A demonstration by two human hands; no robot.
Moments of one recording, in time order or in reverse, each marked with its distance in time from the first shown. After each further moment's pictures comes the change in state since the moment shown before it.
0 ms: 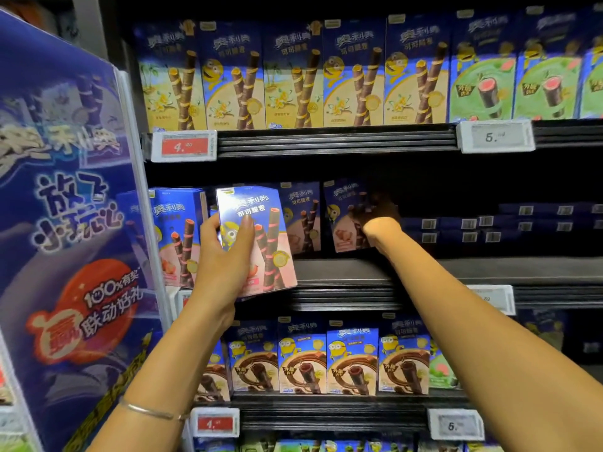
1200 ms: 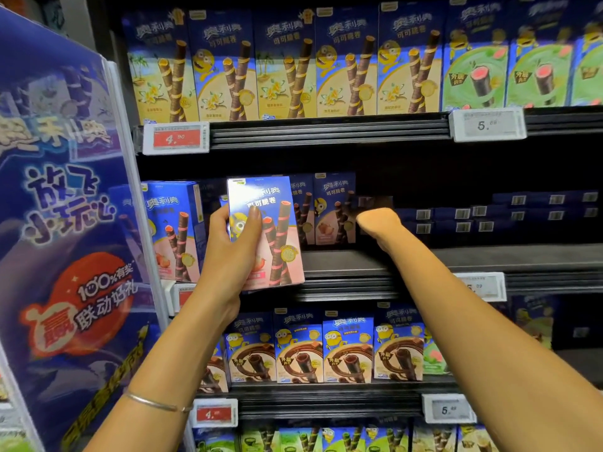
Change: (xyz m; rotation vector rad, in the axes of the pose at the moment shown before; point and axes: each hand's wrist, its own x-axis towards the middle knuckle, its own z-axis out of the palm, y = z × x) left_hand -0.016 0.013 0.013 -0.088 -0.102 -0.014; right_hand -0.023 0.004 -0.005 -0.136 -0.064 0.067
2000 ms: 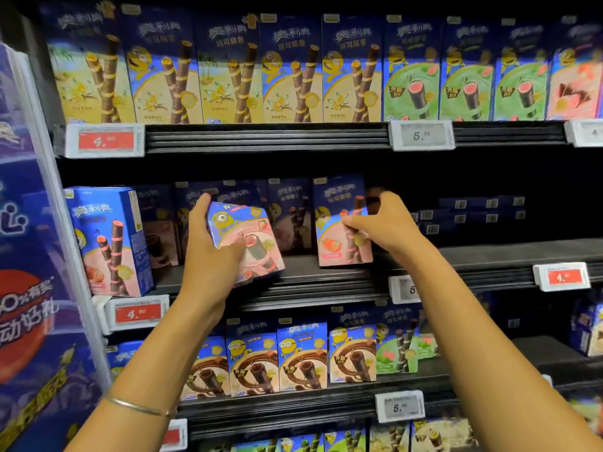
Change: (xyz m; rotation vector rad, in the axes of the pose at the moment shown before) left_hand 0.004 -0.015 0.045 0.114 -0.003 0.099; right_hand -0.057 0.028 -0.095 0.247 0.077 -0.171
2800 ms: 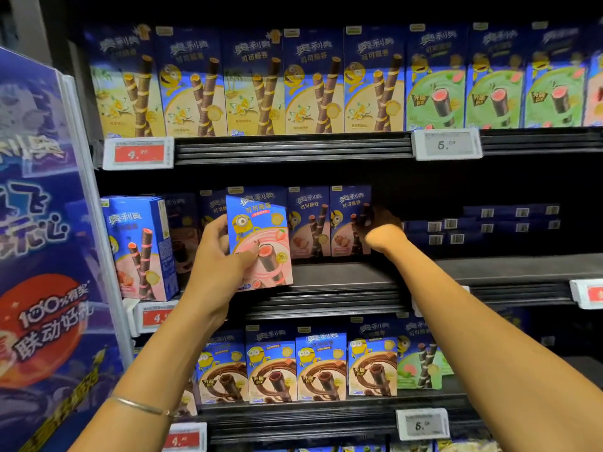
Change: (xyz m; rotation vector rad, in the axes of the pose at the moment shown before) left_hand 0.010 0.001 -0.020 -0.034 -0.052 -0.102; right_hand 0.080 0.031 0.048 -0.534 -0.009 0.109
